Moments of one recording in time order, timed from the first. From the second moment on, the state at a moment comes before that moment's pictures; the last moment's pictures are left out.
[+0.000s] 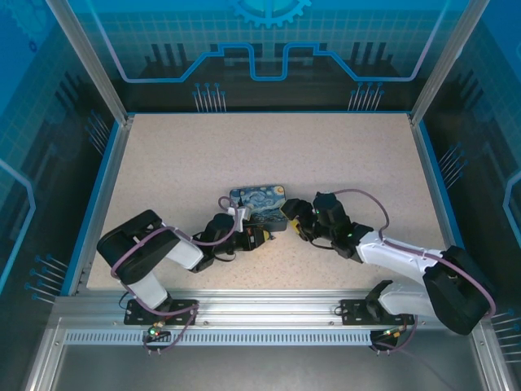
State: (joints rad) left arm -0.70 1.67 0.33 0.86 0.33 -0.87; right arm 0.66 1.22 0.50 0.14 -0.15 1.36
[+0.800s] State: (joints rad) left arm -0.63 1.08 0.36 0.22 0.34 -0.84; right arm 0.72 1.33 0.53 0.14 -0.29 1.06
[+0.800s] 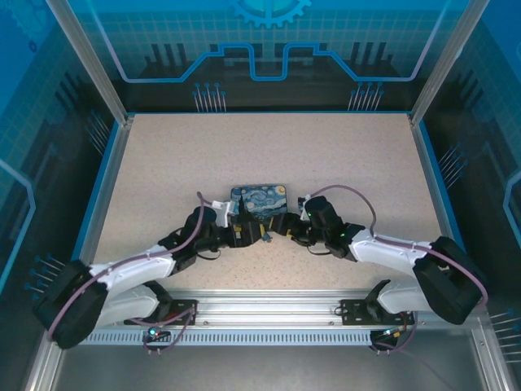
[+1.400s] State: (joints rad) left arm -0.35 1.21 0.69 -0.18 0.32 -0.85; right arm 0.73 1.58 0.79 0.15 -0.27 0.93
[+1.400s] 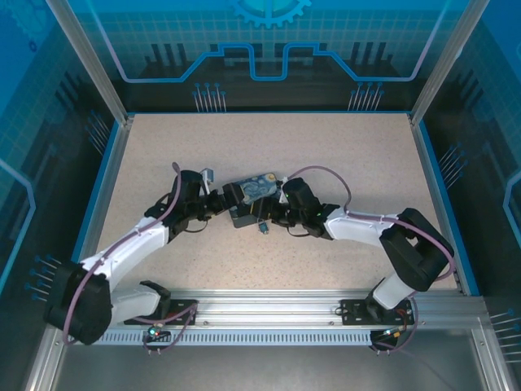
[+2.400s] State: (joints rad) left arm -0.28 1.35 0.81 -0.22 0.40 -0.82; right arm 0.73 1.70 0.78 0.00 -0.25 0.41
